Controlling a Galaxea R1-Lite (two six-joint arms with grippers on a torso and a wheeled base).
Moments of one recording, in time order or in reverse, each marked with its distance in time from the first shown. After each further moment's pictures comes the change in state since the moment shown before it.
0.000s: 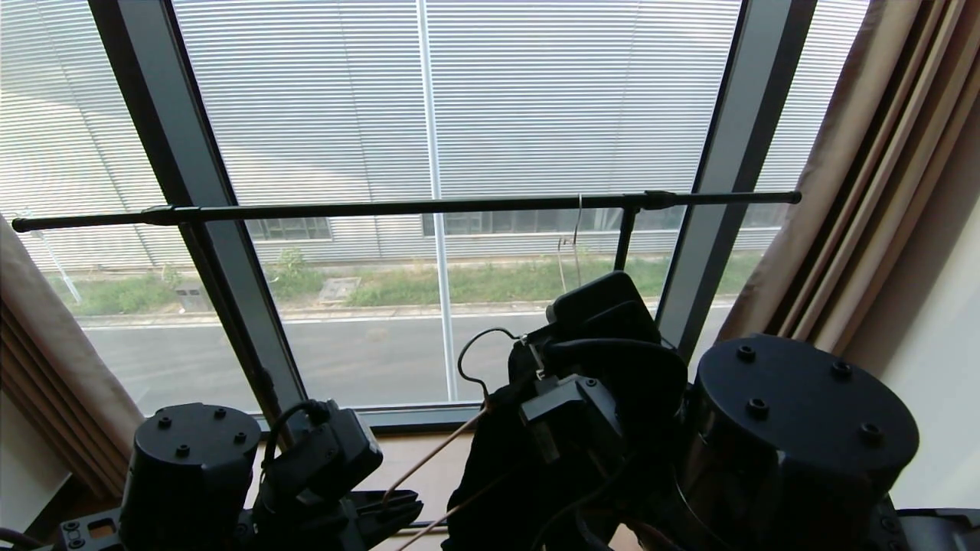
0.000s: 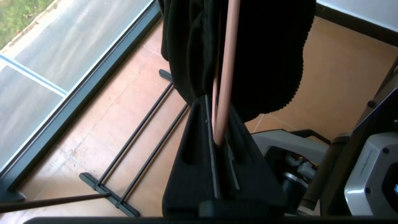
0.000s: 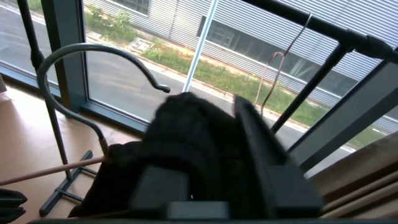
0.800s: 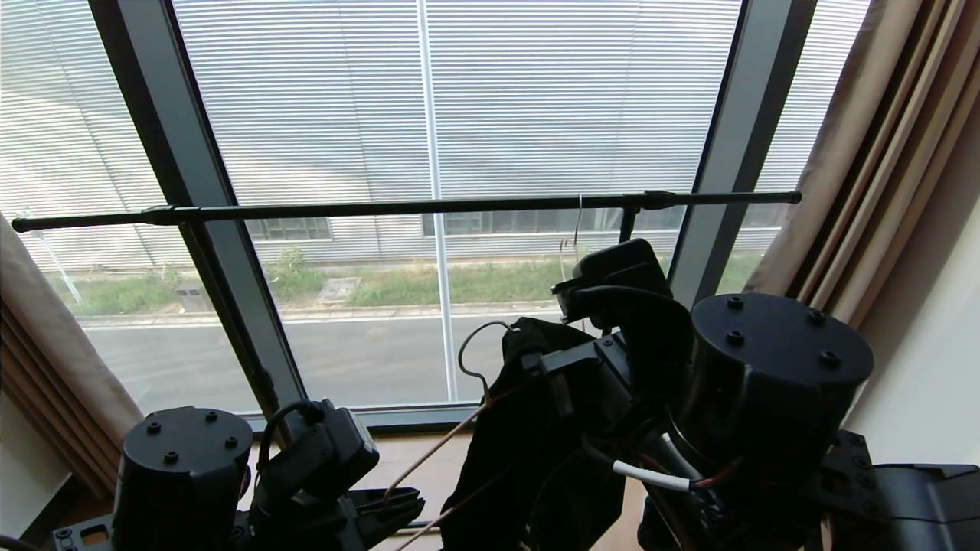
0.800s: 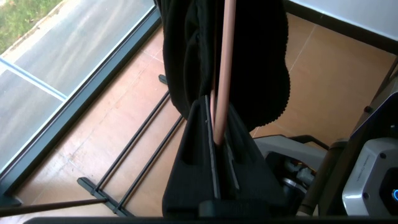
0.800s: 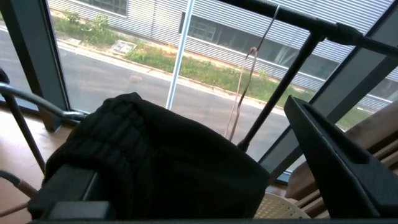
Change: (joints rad) left arm -0.007 -0.001 0.022 -0.058 -0.003 -0.015; right arm -0.093 0.019 -0.030 0.001 -0.008 0.033
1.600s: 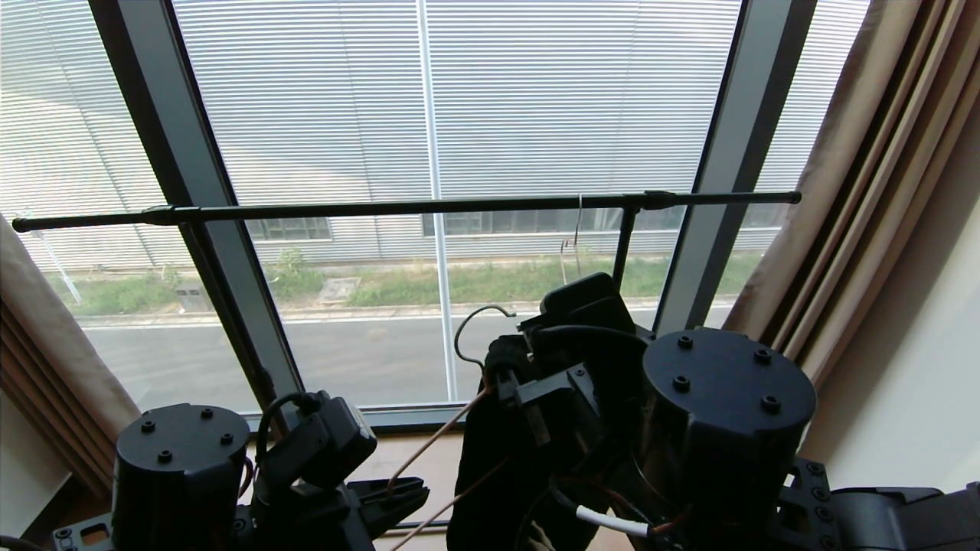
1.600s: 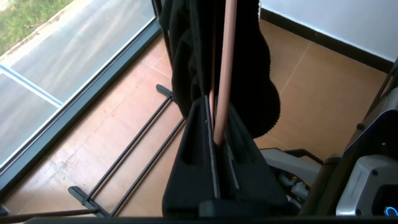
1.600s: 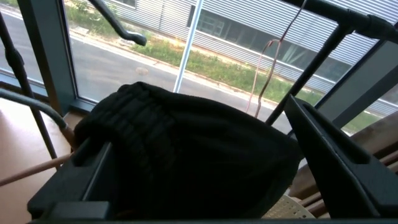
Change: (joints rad) left arm 0.005 0.015 0.006 -0.068 0.002 -0.050; right arm 0.045 0.040 0.004 0.001 -0.003 0.013
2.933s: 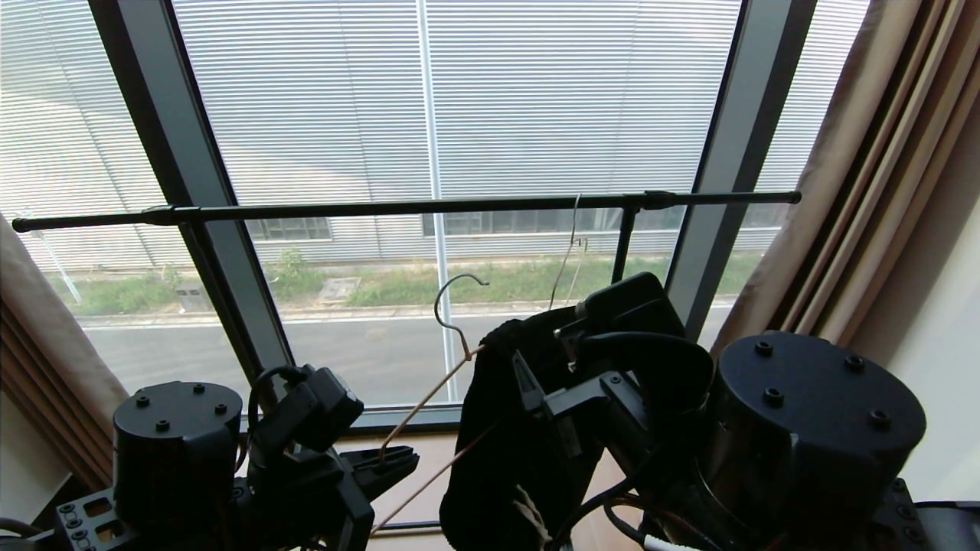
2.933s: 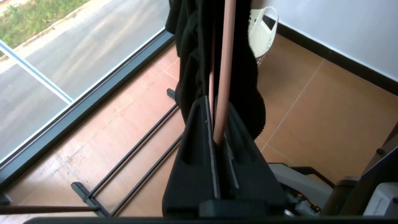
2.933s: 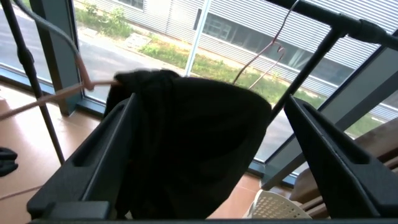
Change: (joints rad) left arm 0.068 0.021 -0.025 -0.036 0.002 -0.030; right arm 0.004 -0.088 0.076 0.012 0.030 -0.006
